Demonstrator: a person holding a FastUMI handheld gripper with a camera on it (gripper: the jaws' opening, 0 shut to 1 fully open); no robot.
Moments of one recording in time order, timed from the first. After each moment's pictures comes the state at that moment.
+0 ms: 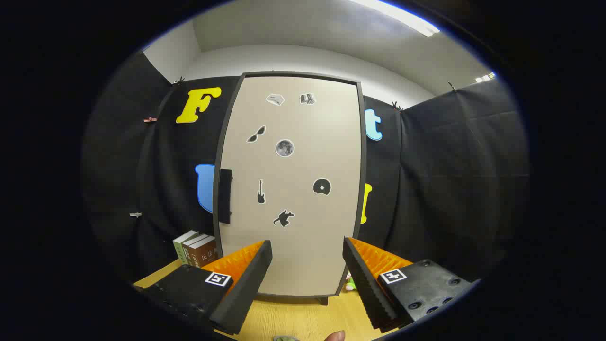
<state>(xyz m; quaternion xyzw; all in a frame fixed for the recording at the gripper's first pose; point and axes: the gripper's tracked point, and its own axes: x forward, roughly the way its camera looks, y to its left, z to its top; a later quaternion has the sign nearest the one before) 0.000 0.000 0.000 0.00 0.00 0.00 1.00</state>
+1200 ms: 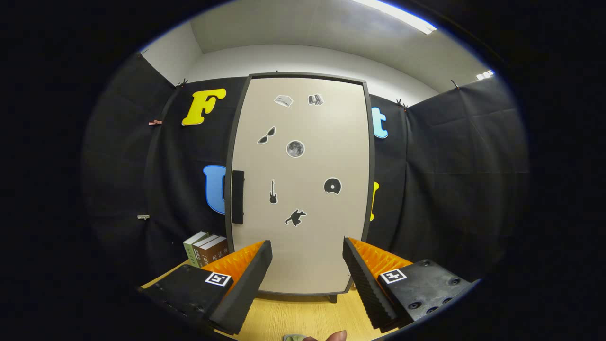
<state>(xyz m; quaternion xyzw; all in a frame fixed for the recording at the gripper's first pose) -0.011 0.026 0.007 0.01 0.00 0.02 1.00</state>
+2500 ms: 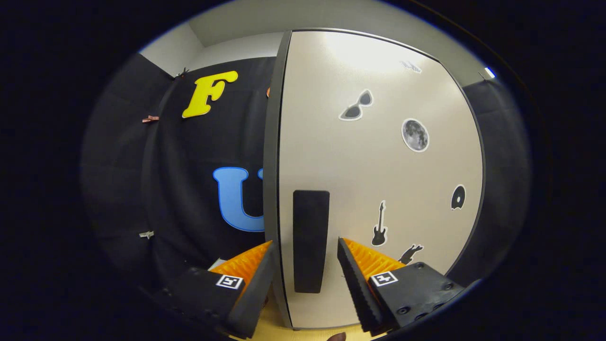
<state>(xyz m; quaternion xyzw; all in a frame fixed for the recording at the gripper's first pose) 0.194 0.198 0.007 0.04 0.03 0.06 1.00</state>
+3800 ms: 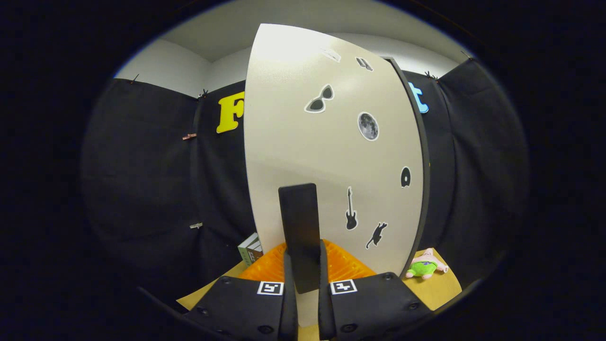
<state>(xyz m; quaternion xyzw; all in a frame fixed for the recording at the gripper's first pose) 0.051 0.117 0.016 0.09 0.06 0.17 0.98</state>
